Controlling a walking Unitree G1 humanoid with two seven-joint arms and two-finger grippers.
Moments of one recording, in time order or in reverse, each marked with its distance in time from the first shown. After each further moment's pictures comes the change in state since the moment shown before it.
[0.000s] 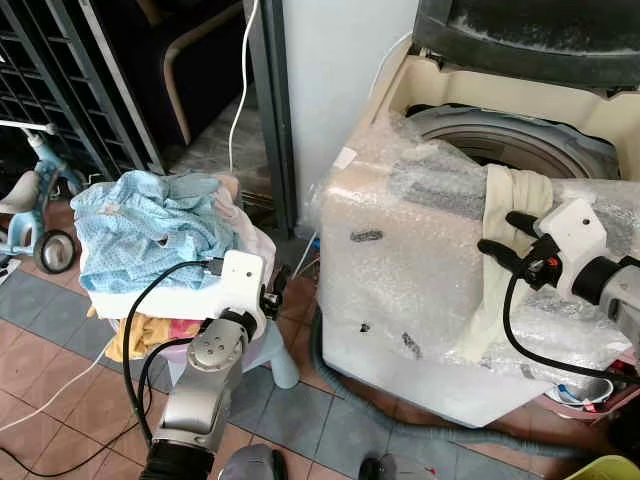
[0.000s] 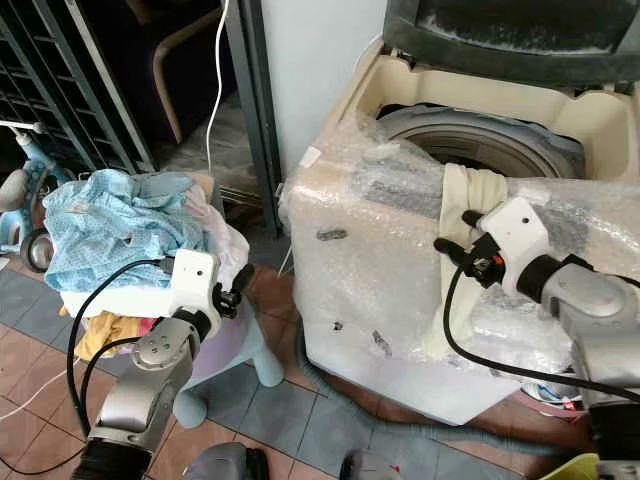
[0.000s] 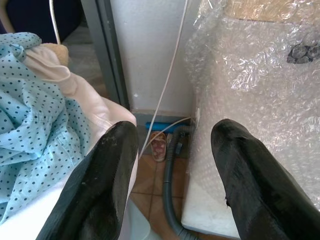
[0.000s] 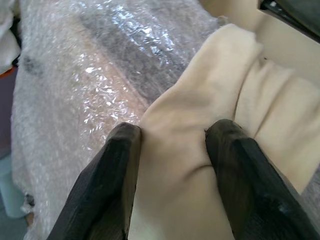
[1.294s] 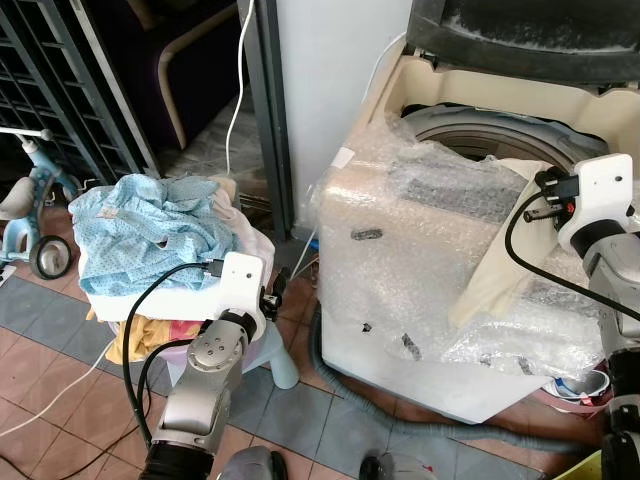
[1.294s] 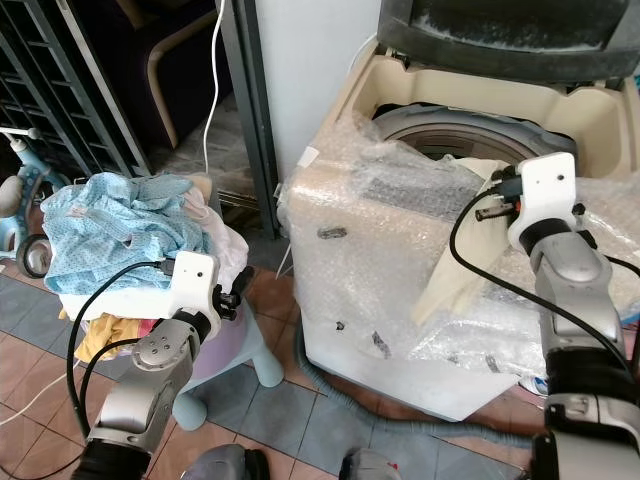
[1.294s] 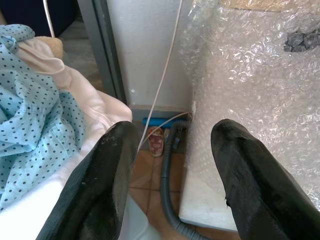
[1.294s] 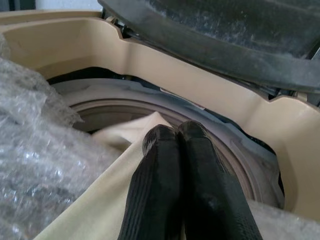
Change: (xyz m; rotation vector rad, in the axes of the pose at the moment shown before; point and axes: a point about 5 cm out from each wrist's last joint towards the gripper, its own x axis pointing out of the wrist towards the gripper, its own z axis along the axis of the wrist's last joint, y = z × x) left arm -0.003 -0.002 -0.004 -0.013 0.021 0.007; right arm 0.045 -0.058 0.036 0.073 -0.100 -0.392
